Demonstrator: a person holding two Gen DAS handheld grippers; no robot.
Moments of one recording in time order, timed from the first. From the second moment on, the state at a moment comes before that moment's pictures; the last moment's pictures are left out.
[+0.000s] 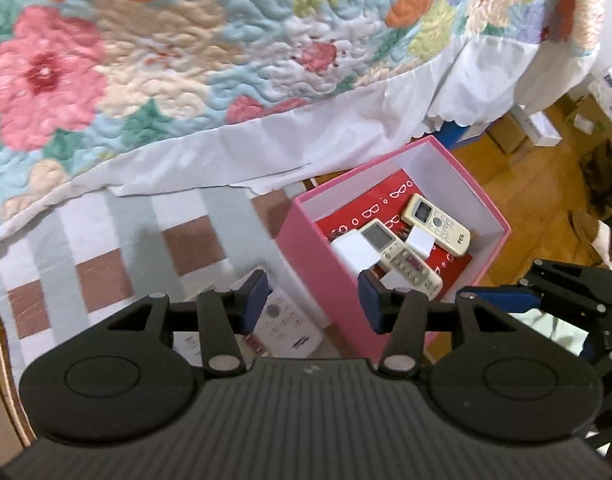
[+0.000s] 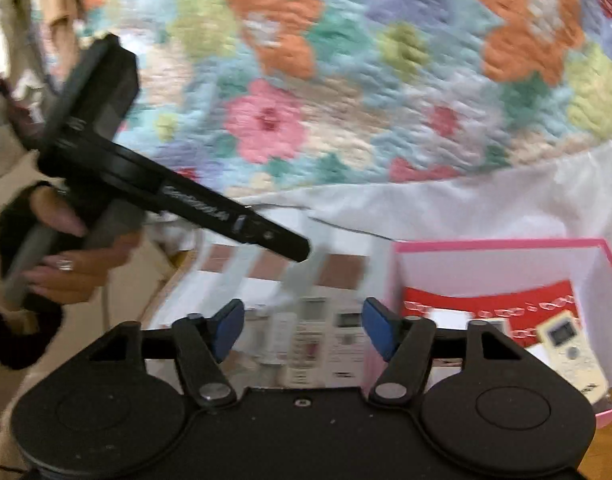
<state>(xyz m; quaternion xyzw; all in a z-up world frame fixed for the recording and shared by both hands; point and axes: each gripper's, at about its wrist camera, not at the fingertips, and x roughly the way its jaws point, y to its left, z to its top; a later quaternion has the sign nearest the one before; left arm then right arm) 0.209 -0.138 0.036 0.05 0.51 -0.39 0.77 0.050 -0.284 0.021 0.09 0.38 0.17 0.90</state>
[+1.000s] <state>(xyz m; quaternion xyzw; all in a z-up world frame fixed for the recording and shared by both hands) 0.300 -0.111 -0.164 0.01 0.54 -0.30 0.79 0.091 -0.222 -0.169 0.18 0.54 0.11 0.82</state>
